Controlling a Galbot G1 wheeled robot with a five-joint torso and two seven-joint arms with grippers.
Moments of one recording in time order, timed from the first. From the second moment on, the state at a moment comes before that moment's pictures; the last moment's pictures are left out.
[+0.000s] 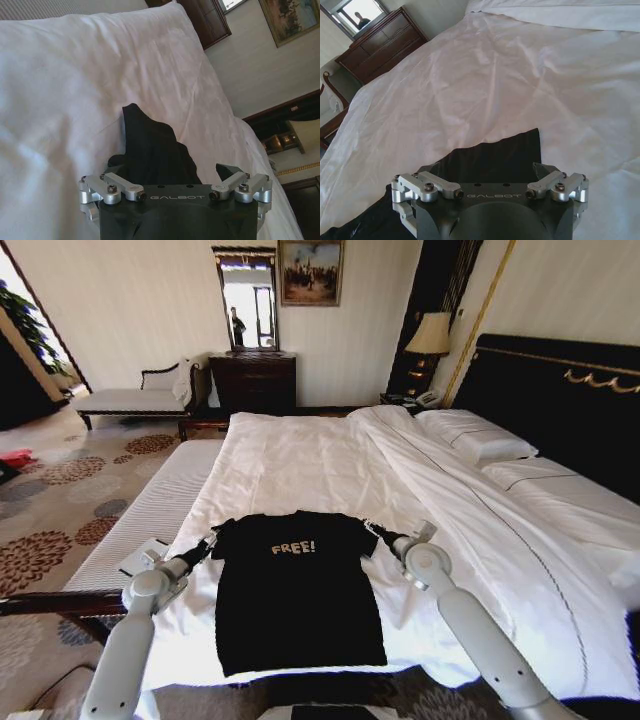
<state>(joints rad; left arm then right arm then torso) 1.10 -1.19 -0.73 -1.69 -1.51 0.59 -0.31 -0.93 1.01 0.26 1.84 1.41 -0.39 0.70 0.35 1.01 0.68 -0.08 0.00</state>
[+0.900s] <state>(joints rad) 1.05 -1.16 -0.75 -1.60 -1.44 0.58 -0.29 -0.92 1.01 0.25 1.83 1.40 -0.39 0.70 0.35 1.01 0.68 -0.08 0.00</state>
